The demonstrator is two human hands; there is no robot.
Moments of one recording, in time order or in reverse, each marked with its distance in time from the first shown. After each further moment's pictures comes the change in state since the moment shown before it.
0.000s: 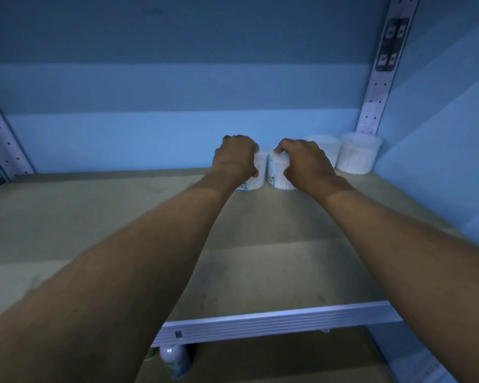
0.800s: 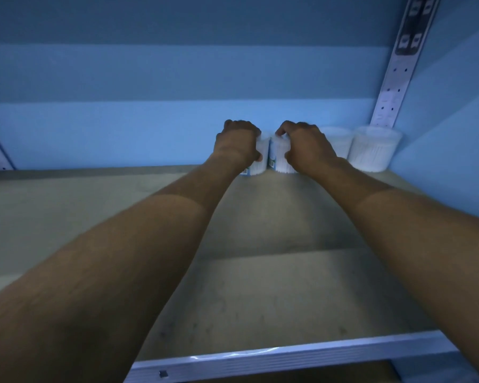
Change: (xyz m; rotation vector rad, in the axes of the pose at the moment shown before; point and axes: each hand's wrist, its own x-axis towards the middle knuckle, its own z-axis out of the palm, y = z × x) left_hand 0.048 -0.010 0.018 0.063 0.018 0.021; right_hand 0.058 0.022 0.034 -0.058 -0.027 -0.013
